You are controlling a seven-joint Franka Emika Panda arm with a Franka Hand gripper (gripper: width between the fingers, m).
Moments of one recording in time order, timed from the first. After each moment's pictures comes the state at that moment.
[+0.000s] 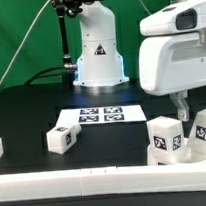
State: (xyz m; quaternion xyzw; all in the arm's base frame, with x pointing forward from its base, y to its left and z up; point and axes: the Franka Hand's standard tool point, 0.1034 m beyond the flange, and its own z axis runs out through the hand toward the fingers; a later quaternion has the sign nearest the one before) arm 0.626 0.111 0.087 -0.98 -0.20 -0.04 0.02
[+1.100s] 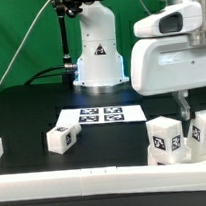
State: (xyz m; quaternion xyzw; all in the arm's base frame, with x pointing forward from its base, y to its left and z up) arm 0.627 0.107 0.087 -1.00 -0.07 -0.04 0.02
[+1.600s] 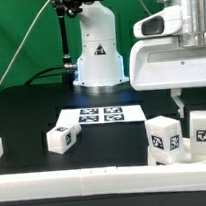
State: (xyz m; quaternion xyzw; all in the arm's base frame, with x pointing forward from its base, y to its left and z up) arm 0.622 0.109 0.085 -0.97 0.23 -0.04 0.03
